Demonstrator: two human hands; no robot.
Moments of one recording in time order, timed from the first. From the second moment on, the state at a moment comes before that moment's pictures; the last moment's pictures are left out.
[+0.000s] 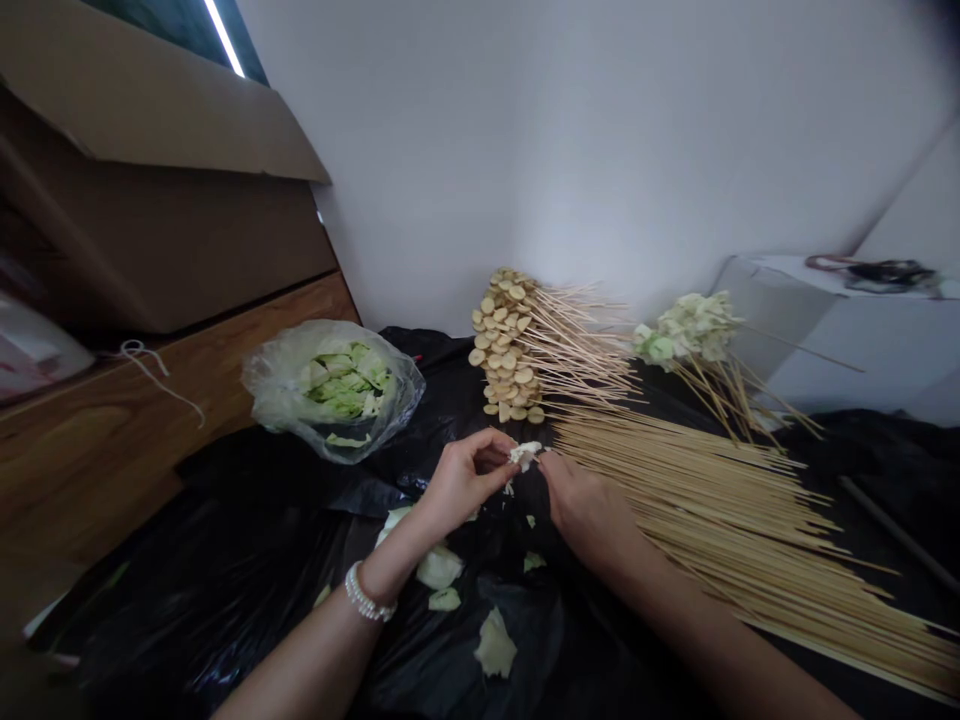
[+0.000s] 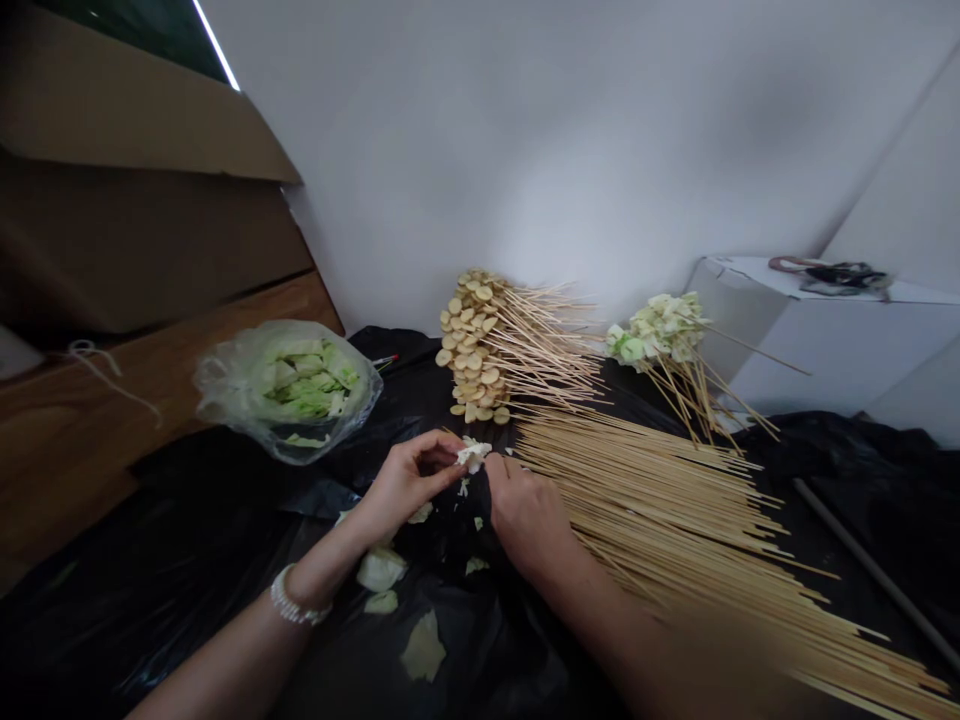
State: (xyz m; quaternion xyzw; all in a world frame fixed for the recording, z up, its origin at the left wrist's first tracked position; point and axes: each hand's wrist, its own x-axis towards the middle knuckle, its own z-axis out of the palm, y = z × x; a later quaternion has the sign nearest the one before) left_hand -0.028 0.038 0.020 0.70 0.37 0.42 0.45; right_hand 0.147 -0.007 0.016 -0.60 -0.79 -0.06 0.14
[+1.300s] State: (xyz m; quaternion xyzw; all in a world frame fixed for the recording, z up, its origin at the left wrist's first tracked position) left_hand -0.074 0.062 0.023 0.77 0.55 0.22 0.24; right_hand 0.150 -0.008 0.010 -0.57 -0.79 -0.10 0.21
